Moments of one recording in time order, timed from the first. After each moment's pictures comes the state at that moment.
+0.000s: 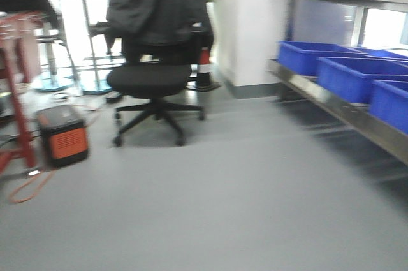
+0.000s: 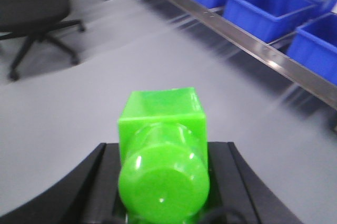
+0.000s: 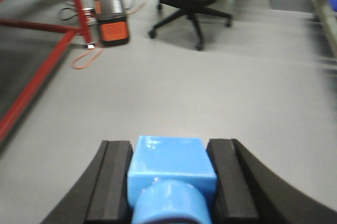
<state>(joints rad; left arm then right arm) -0.32 0.98 -1.39 -0.08 0.94 0.08 0.33 1.01 -1.37 0.18 0.90 -0.14</state>
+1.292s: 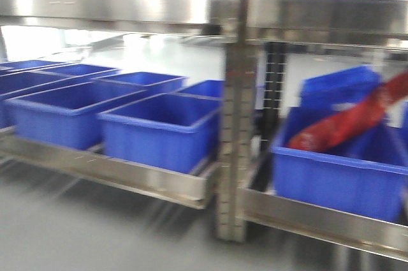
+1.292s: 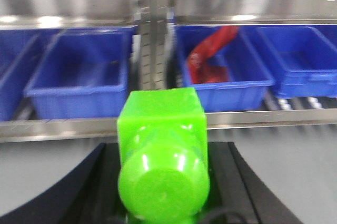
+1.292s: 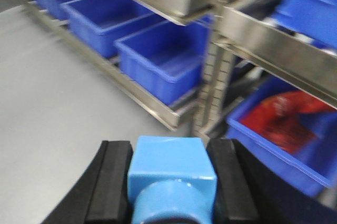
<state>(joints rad) -0.32 0.98 -1.39 -0.08 0.94 0.08 0.33 1.01 -1.37 0.18 0.90 -0.14</state>
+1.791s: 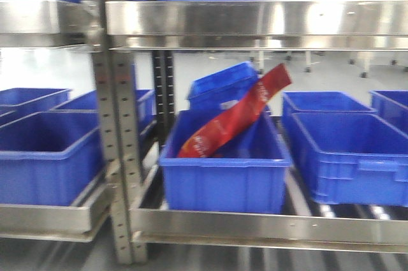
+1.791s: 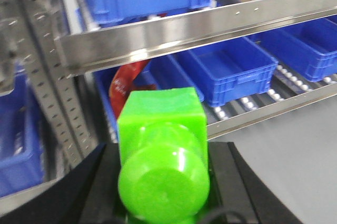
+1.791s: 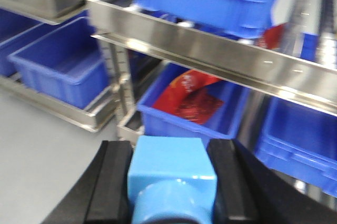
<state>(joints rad) -0.32 0.98 -1.39 -0.08 0.94 0.08 0.33 1.01 -1.37 0.18 0.90 -0.14</state>
